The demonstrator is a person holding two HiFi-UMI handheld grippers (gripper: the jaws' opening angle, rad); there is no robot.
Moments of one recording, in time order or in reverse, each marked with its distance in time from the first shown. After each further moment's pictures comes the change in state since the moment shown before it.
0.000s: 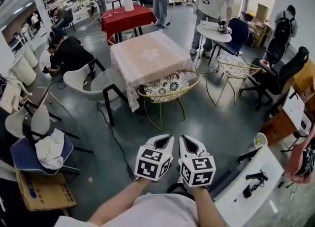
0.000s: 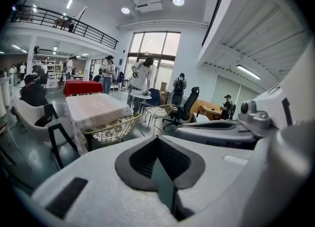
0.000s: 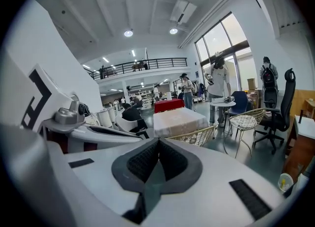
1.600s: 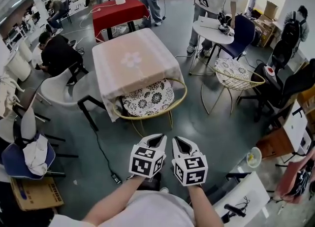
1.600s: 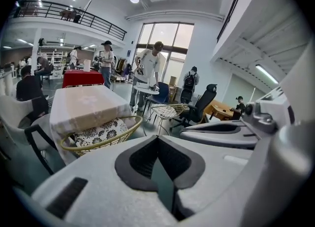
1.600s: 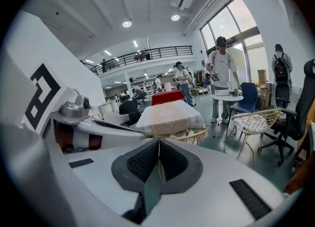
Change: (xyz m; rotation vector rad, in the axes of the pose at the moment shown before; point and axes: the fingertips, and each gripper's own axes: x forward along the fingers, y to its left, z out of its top) left arm 0.258 0.032 0.077 -0.084 0.079 0.080; right arm 0.150 -0.224 0.031 -0.015 0.122 0.094
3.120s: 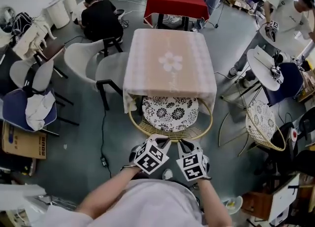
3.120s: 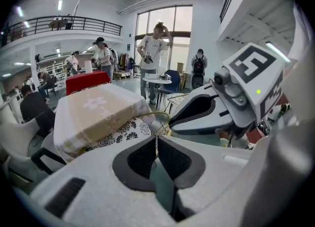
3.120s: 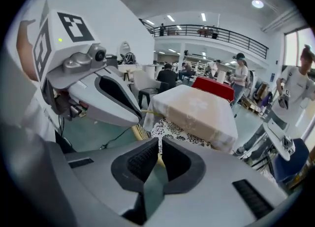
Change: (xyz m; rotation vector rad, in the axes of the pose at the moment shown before) left arm 0.111 0.129 0.018 0.125 0.136 0.129; right arm 0.197 -0.040 0.009 -0.646 0.282 0.397
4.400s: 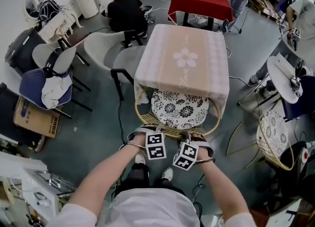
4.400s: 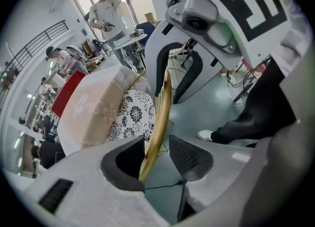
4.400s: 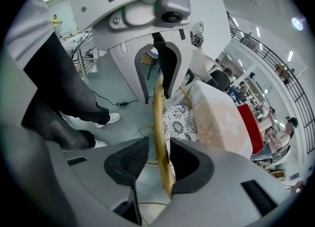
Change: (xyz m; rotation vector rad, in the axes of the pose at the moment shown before) left arm 0.079 0.011 -0.076 0.497 0.498 0.088; right arm 0.063 -0.005 -0.086 -0.802 0.180 0.238
